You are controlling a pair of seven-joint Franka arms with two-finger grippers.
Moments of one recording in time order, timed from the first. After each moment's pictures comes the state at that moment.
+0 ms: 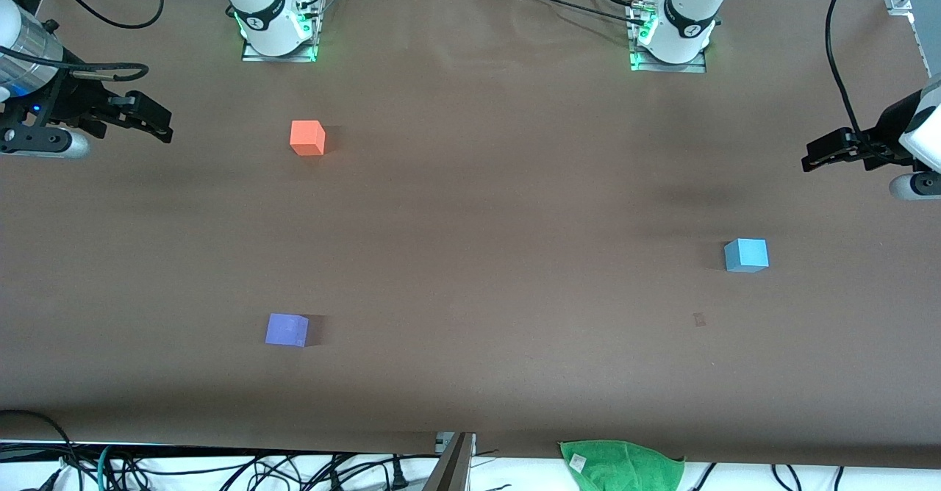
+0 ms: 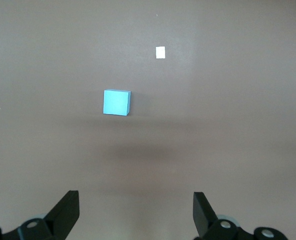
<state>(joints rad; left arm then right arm) 0.08 0.10 -0.04 -1.53 -0.02 1.52 -0.03 0.15 0.06 -0.02 -1.50 -0.03 1.49 0.18</state>
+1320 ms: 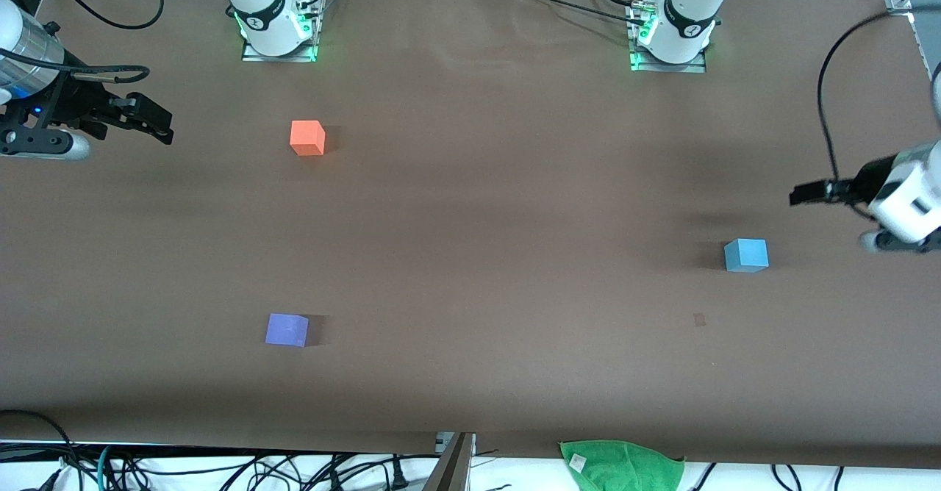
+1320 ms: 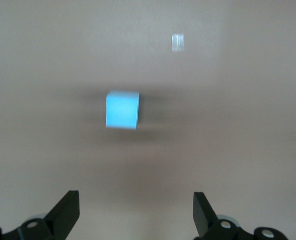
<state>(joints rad) 0.12 0.34 -0.03 -1.53 -0.02 1.67 0.05 0.15 0.06 -0.02 -1.50 -0.03 1.50 0.18</state>
